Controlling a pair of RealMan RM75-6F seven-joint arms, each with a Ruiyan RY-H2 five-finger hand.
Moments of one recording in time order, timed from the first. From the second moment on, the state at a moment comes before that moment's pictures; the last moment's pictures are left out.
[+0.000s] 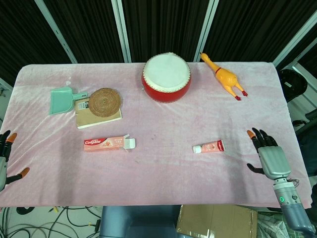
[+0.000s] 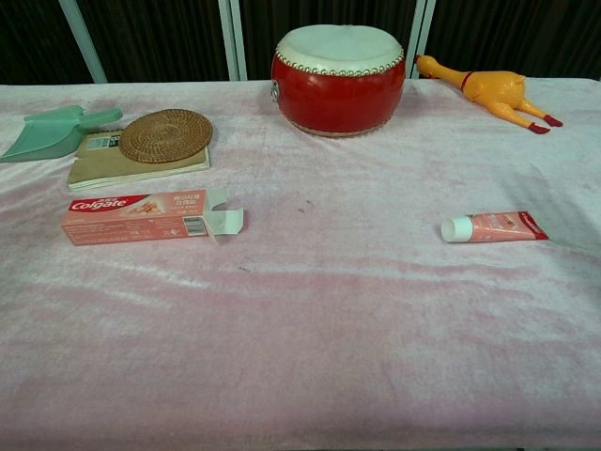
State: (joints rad) left arm -0.08 -1.15 -0.06 -1.58 1.45 1.55 0.08; right arm 0.28 -1.15 0.12 -1.63 -1.38 1.23 -0.18
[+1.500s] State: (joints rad) left arm -0.07 -1.16 -0.07 -1.61 1.47 1.55 0.13; right arm 0.45 -1.29 0.17 -1.52 -1.22 1.05 -0.24
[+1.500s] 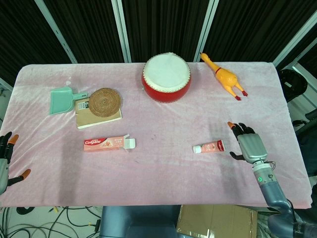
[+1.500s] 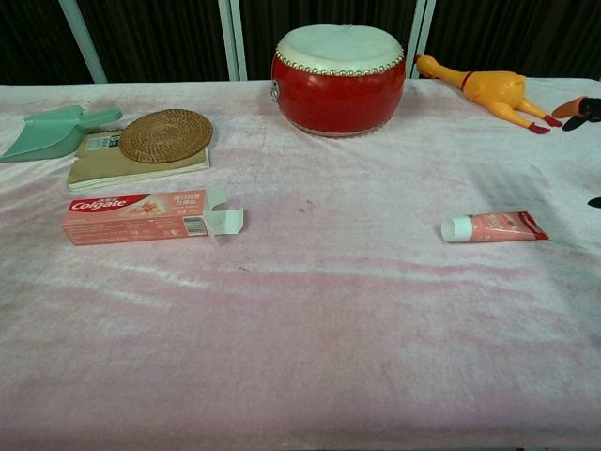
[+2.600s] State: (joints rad) left arm -0.08 -1.17 -0.09 -1.59 1.42 1.52 0.13; right arm 0.56 -1.50 0.13 -1.25 -1.26 0.92 -0.15
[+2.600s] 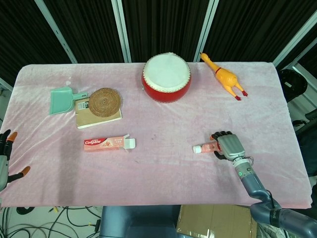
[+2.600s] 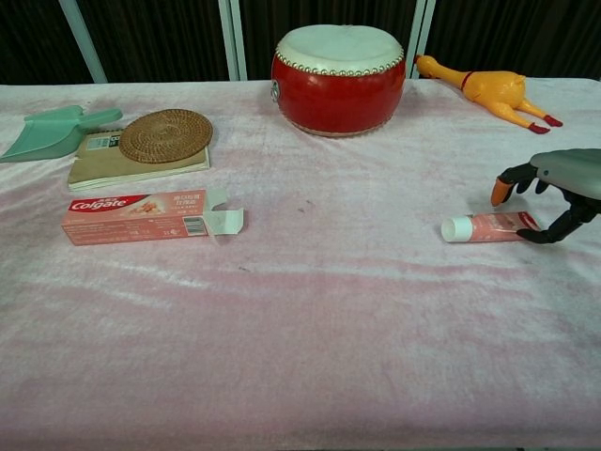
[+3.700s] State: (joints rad) left arm -0.11 -1.16 -0.10 -1.66 1.41 1.47 0.14; right arm 0.56 -1.49 0.14 -1.28 -1.31 1.00 -0.12
